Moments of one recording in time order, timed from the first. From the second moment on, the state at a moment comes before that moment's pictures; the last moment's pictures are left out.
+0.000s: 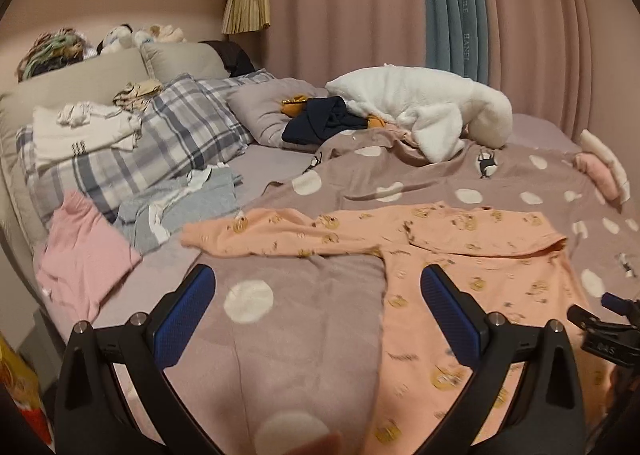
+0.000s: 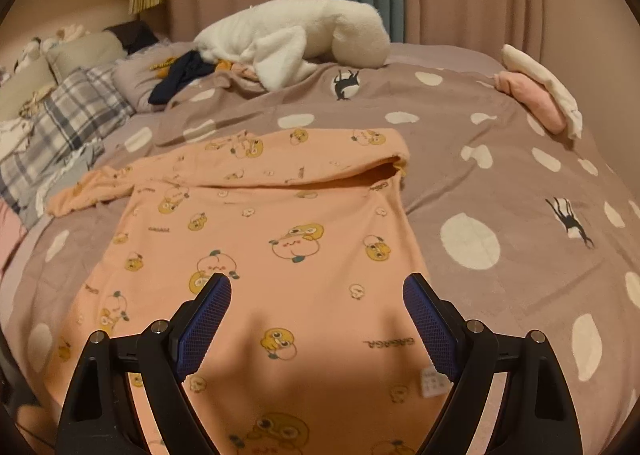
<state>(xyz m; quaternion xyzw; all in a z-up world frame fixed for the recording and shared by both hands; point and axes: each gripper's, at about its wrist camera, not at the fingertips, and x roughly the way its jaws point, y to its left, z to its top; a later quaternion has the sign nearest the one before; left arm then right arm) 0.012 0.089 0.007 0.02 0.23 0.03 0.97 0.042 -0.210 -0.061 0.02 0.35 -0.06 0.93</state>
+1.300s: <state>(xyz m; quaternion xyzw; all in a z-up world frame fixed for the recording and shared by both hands) 0.238 0.345 -0.118 -0.49 0.34 -0.02 0.80 0.082 -0.180 -0.117 0.00 0.43 -0.08 0.90</state>
